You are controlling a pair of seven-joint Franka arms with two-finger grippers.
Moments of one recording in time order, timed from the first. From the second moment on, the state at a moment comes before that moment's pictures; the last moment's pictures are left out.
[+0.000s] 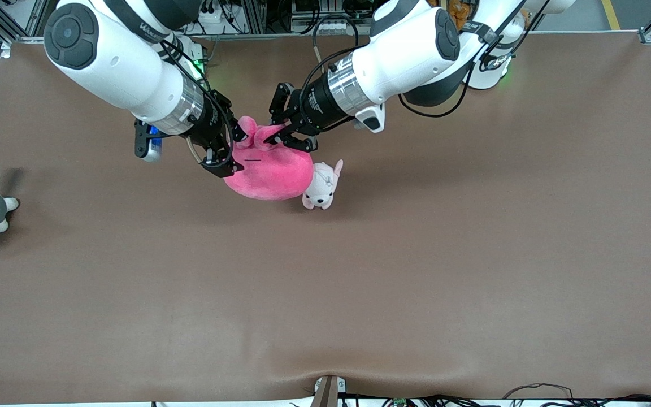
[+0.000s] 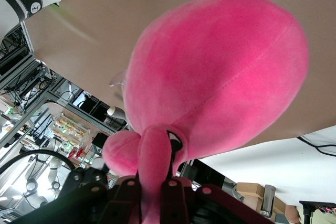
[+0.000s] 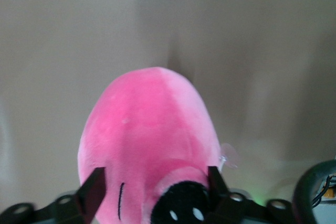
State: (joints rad) left arm -0.31 0.34 -0.58 -1.55 -0.63 2.46 -2.60; right arm 0.61 0.20 -0.16 -1.46 0.34 1.66 1.93
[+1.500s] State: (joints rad) left arm -0.19 0.30 -0.57 -1.52 -0.45 2.22 -2.57; right arm 0.23 0.21 -0.18 -1.45 0.39 1.61 1.71
